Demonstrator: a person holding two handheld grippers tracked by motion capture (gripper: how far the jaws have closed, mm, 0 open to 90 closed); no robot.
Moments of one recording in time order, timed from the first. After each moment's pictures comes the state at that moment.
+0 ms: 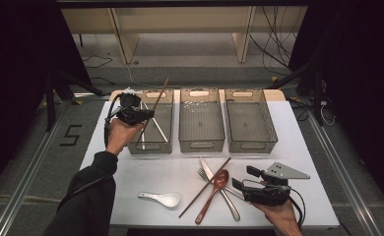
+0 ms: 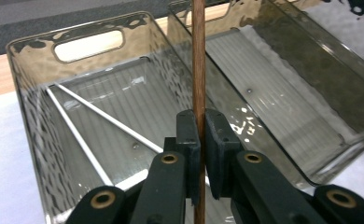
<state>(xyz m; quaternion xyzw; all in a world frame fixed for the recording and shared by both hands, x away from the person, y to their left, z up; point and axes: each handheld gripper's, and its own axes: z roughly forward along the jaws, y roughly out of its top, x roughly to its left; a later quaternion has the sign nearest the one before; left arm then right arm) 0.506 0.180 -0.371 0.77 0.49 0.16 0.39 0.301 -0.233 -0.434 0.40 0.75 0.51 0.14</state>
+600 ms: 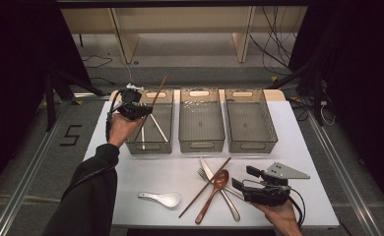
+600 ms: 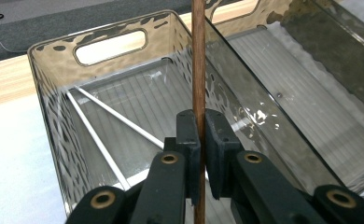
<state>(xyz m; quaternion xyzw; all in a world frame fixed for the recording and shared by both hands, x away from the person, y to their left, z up) 0.530 0.181 -0.381 0.77 0.50 0.18 0.36 0.301 -0.233 -0.434 0.40 0.75 0.51 0.14</state>
